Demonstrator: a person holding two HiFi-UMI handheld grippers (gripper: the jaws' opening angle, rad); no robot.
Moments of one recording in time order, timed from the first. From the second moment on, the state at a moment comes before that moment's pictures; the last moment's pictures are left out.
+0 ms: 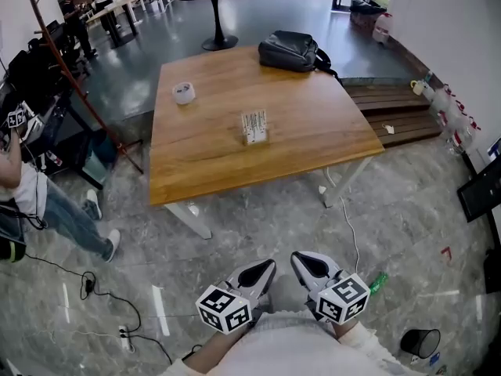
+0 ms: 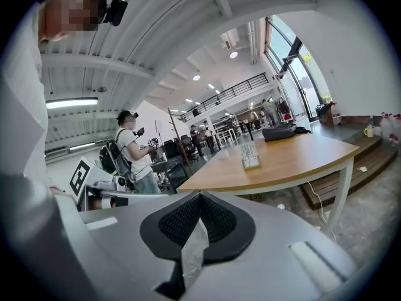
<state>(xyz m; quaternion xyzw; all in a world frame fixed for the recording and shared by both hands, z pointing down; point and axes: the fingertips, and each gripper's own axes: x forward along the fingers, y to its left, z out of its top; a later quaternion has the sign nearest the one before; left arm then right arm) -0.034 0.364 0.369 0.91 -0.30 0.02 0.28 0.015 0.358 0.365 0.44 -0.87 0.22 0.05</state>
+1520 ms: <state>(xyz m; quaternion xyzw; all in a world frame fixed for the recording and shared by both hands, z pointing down) -0.010 -0.015 0.397 0.87 -0.40 0.00 0.30 0.041 -0.027 0.392 0.32 -0.91 0.24 0.09</state>
